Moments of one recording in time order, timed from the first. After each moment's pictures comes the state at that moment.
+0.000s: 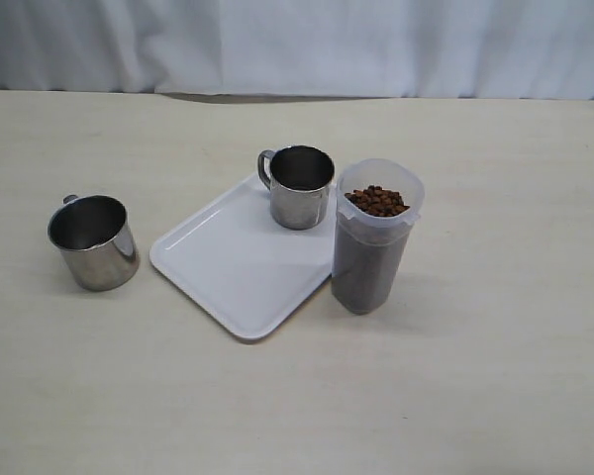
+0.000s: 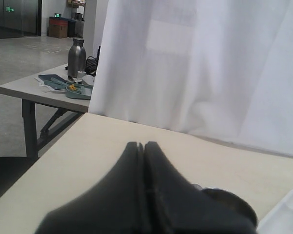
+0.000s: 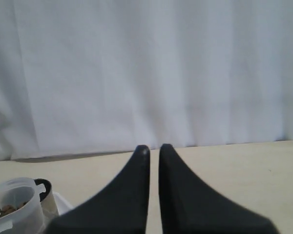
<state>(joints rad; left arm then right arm) -0.01 0.00 0.00 0.91 0.19 -1.05 0.18 0.49 -0.03 -0.01 -0.40 0.10</state>
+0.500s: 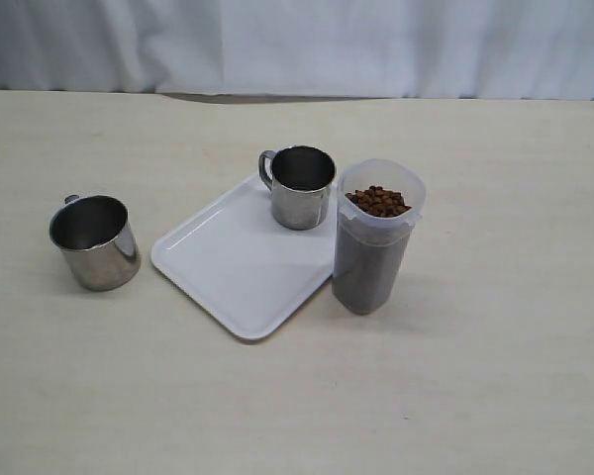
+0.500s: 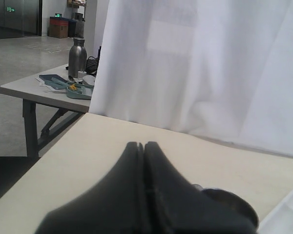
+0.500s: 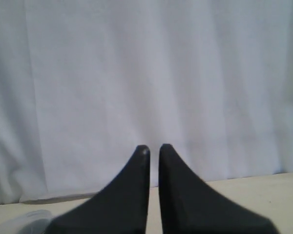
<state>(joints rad) -0.01 0.00 0.00 0.91 0.19 -1.05 0.18 0.05 -0.01 0.15 -0.15 -0.02</state>
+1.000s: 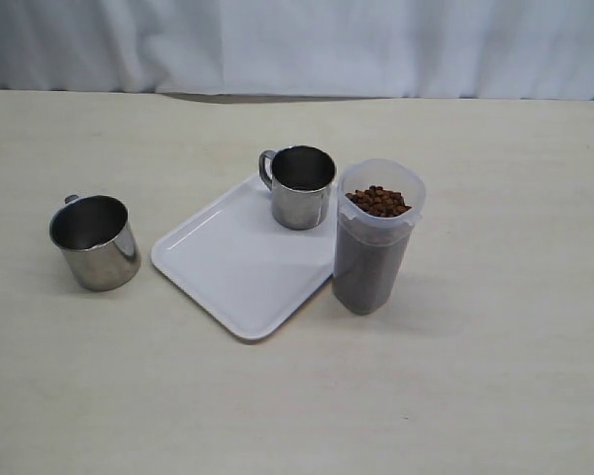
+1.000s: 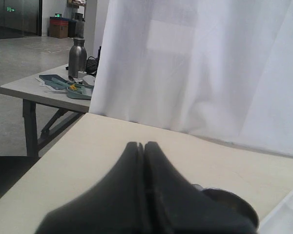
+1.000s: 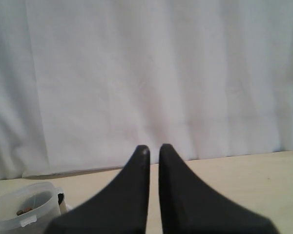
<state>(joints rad) -0.01 0.00 0.00 0.91 0.19 -1.05 0.18 0.00 -0.01 0.15 -0.02 -0.03</state>
